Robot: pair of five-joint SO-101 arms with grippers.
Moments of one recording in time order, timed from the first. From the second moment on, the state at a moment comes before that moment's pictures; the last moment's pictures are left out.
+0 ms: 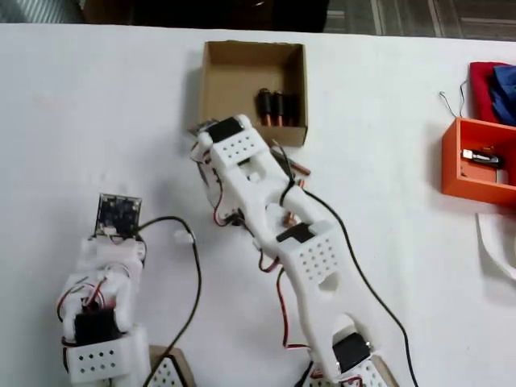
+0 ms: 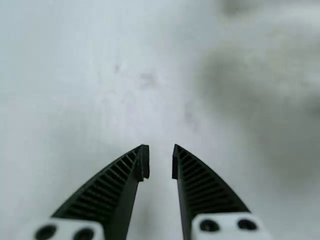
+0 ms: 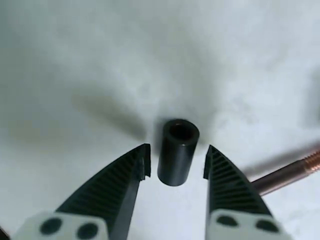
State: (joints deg) left arm -18.9 -100.5 96.0 55.6 -16.2; right arm -34.8 47.8 -37.0 99.6 3.1
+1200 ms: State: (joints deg) left arm -18.9 -100.5 96.0 55.6 -16.2; right arm -34.8 28.5 -5.0 75.0 3.2
